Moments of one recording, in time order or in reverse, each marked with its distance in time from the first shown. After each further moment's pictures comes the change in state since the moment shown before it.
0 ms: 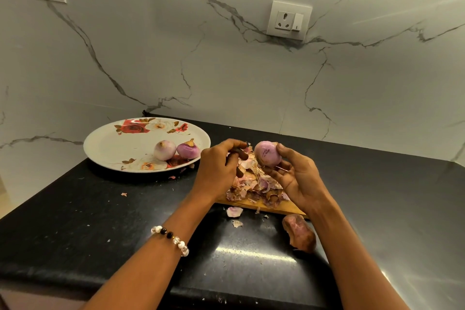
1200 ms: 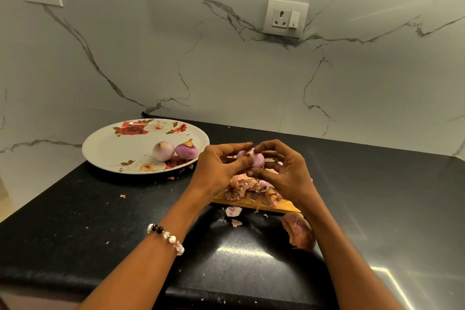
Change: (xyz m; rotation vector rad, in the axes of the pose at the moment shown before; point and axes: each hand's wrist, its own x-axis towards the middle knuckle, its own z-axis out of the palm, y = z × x) left_hand 0.002 -0.004 0.000 -0.362 -0.157 -0.197; right_hand 0.005 0.014 -0.003 -0.763 -0.291 -0.620
